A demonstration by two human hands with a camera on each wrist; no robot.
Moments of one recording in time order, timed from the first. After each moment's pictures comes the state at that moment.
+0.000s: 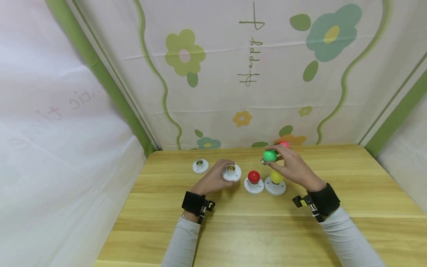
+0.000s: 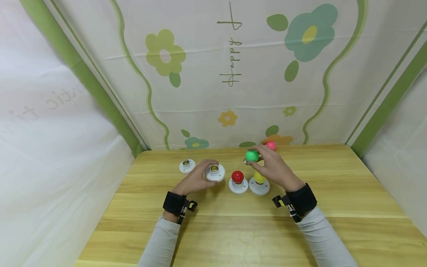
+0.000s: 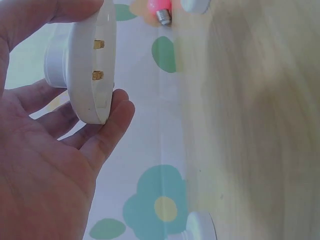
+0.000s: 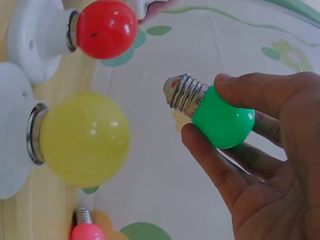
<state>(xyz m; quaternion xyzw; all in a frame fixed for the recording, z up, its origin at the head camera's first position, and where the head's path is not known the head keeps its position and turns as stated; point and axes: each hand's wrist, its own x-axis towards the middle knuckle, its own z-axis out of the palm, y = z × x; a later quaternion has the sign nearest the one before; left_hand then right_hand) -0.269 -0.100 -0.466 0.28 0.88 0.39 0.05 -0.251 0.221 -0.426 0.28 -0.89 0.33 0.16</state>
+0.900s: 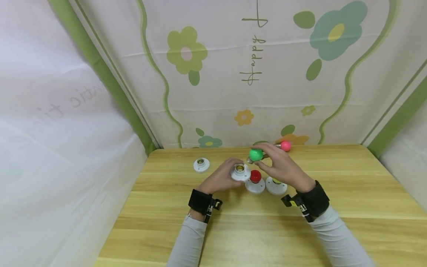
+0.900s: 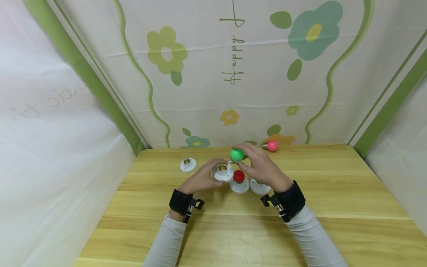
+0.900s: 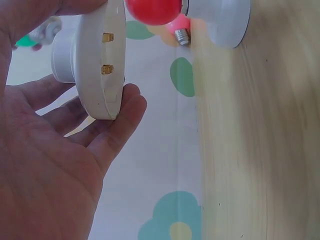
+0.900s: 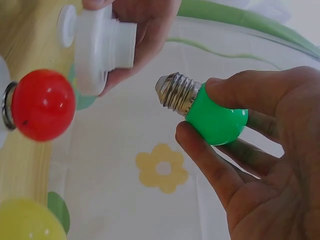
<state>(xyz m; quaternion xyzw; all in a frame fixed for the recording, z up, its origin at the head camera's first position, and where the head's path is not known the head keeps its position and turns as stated) -0.266 -0.078 -0.457 0.31 0.86 0.39 0.06 -0.244 0.180 -0.407 0.36 -0.85 0.31 0.21</state>
